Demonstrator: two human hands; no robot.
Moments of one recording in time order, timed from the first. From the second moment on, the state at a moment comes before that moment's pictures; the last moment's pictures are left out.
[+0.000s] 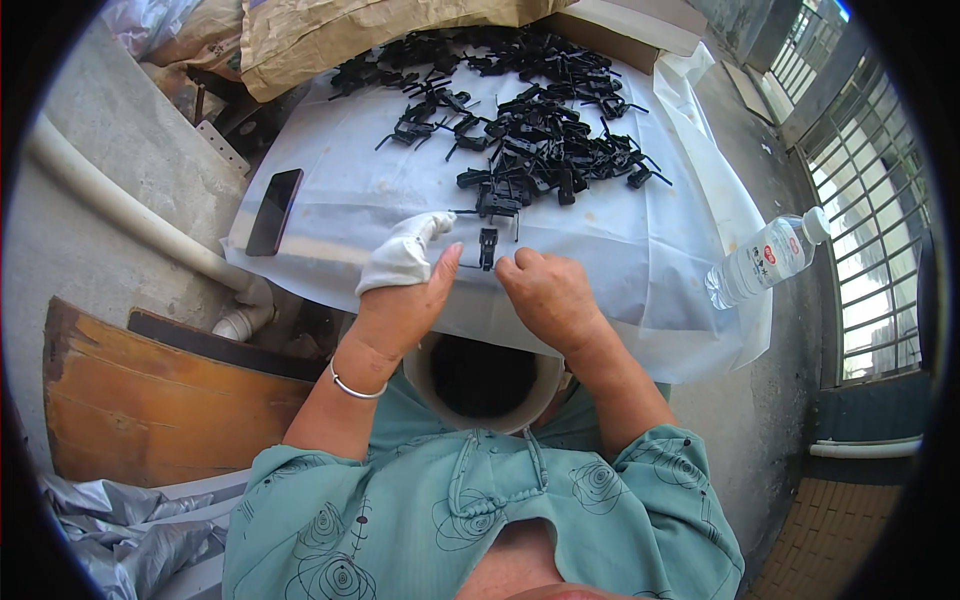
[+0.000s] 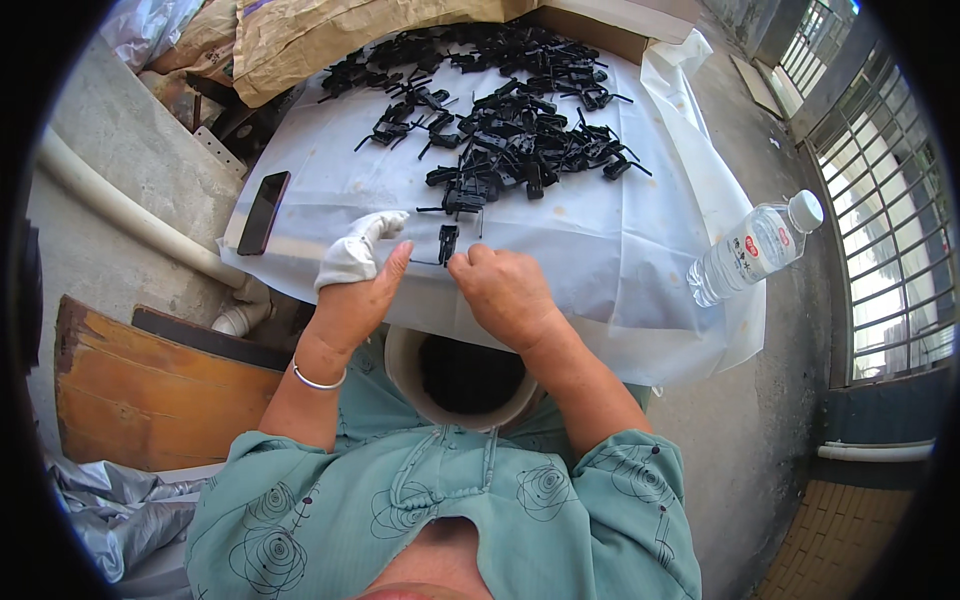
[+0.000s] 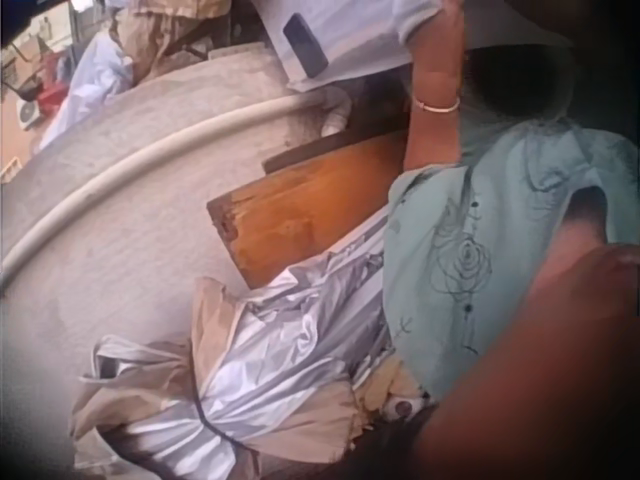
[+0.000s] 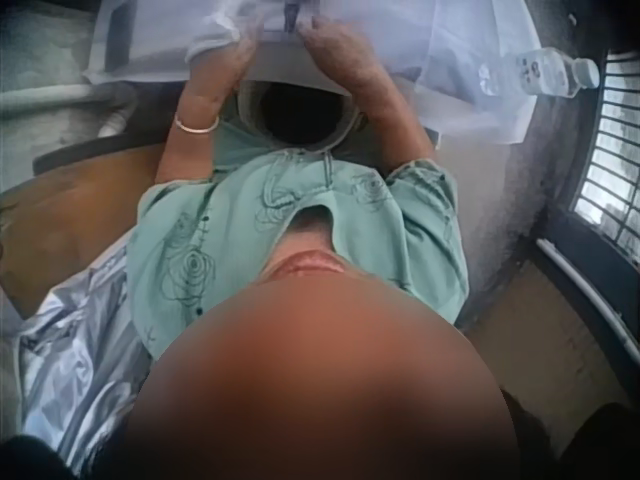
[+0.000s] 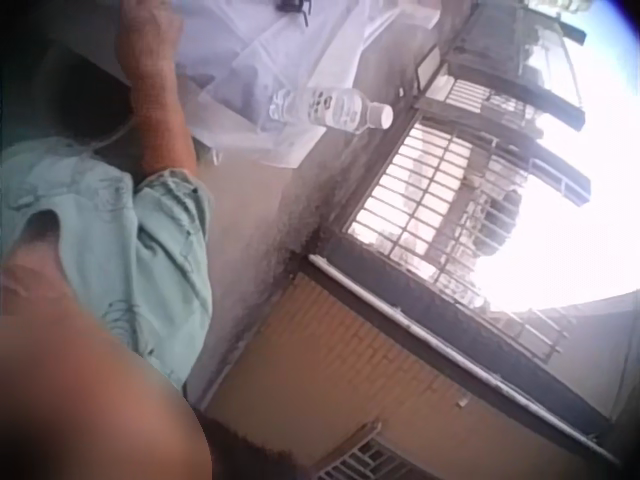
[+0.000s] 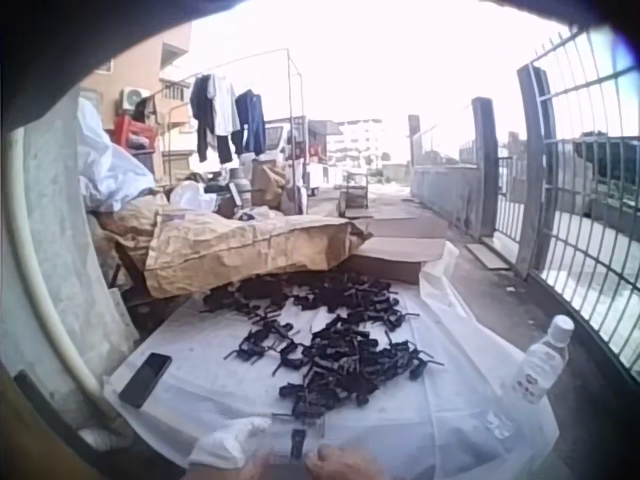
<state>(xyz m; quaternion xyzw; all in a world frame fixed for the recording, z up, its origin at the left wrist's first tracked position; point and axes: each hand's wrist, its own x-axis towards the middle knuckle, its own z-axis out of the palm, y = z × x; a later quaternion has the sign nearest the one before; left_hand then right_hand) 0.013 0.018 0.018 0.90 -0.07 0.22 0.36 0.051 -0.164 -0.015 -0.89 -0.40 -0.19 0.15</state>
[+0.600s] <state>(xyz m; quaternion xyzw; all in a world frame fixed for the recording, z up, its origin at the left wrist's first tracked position) 0.008 0.002 0.007 0.76 -0.10 -0.06 0.64 0.055 -0.152 -0.019 -0.75 -0.27 -0.09 0.60</state>
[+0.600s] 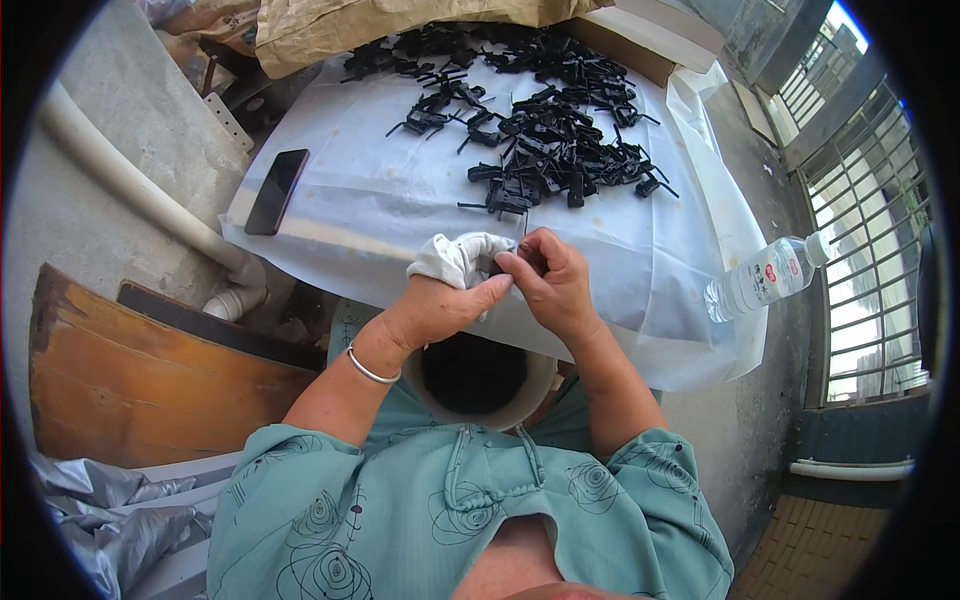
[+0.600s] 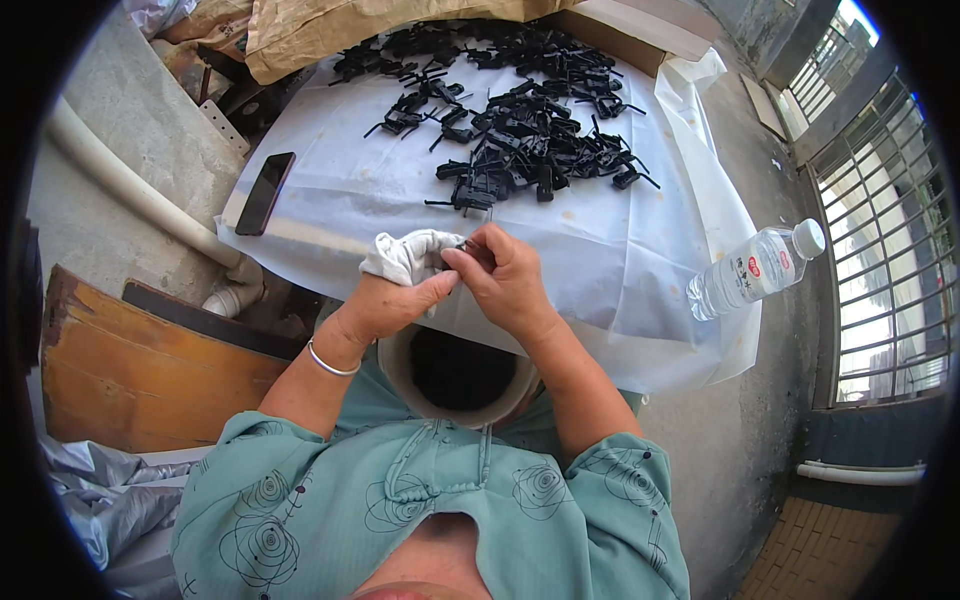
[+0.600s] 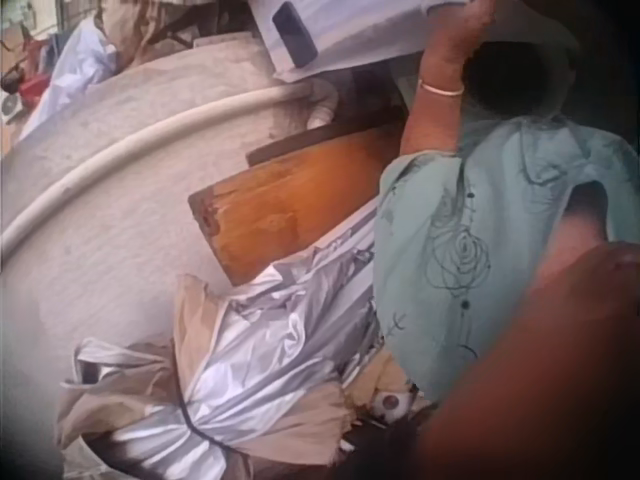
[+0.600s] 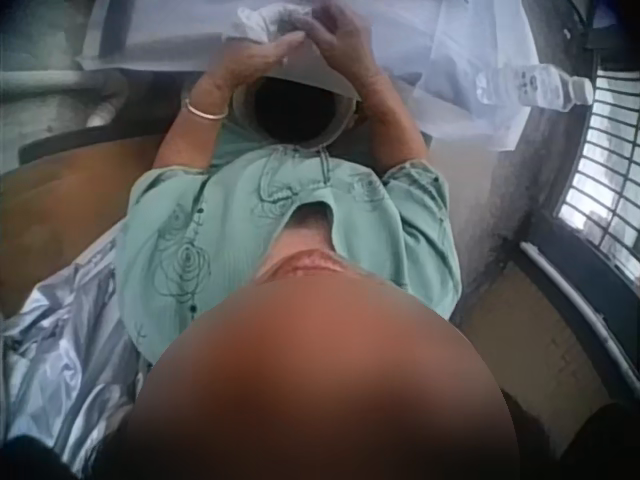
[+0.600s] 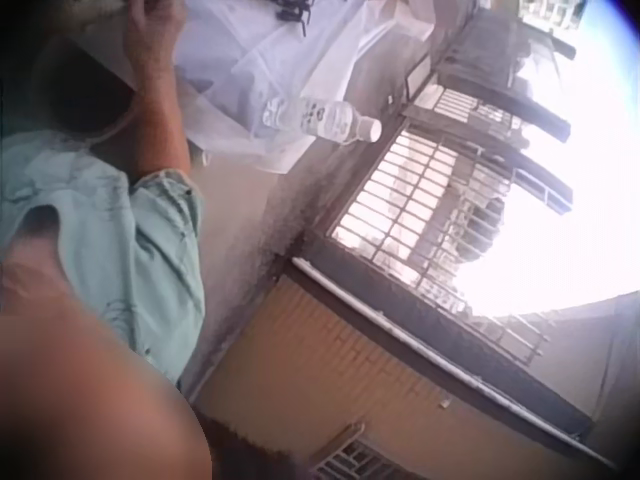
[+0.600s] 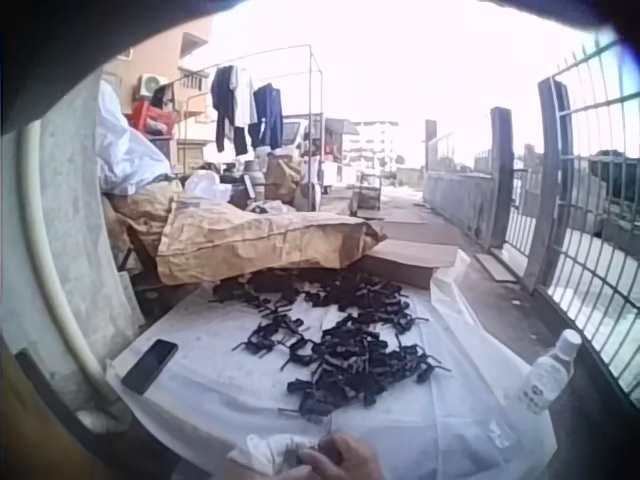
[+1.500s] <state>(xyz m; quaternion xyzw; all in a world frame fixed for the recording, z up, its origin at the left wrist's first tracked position) 0.008 0.006 -0.001 0.66 -0.04 -0.05 0.75 0.048 -0.165 -0.010 -0.73 -0.31 0.08 0.61</state>
